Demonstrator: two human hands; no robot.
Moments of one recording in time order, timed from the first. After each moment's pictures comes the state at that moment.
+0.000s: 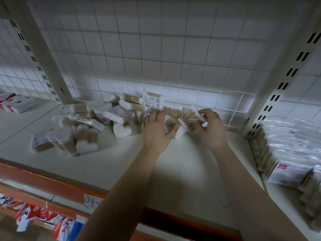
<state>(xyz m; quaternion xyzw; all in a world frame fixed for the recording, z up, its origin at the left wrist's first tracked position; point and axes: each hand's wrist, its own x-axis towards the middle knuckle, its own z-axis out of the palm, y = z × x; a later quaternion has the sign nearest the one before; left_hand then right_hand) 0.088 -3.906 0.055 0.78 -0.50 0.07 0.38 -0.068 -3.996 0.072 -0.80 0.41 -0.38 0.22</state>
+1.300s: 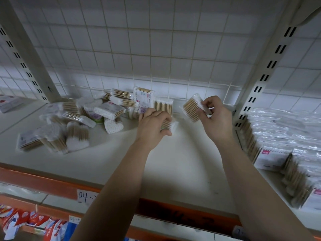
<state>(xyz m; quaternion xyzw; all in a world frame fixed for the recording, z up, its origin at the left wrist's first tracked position) 0.088 -3.898 0.062 0.71 -0.63 0.07 0.31 -0.098 -3.982 0.098 -0.76 0.40 -0.47 0.20</state>
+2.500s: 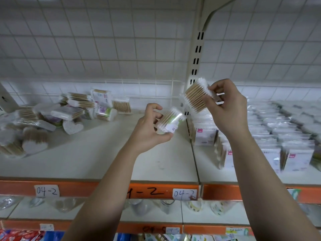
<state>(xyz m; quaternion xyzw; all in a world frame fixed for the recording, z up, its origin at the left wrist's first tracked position) -0.056 -3.866 0.108 0.58 -0.63 -0.23 0.46 -0.262 -3.928 0.172 -0.71 0.41 -0.54 0.18</state>
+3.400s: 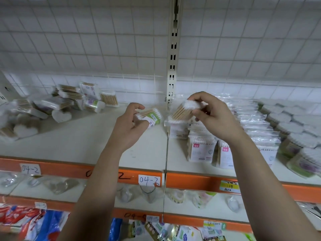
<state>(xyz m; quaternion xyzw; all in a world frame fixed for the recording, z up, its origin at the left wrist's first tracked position) -0.119 -3.841 0.124 0.69 -0.51 -0.20 0.48 -0.347 -3.939 0.163 -0.81 0.30 -0.38 0.33</state>
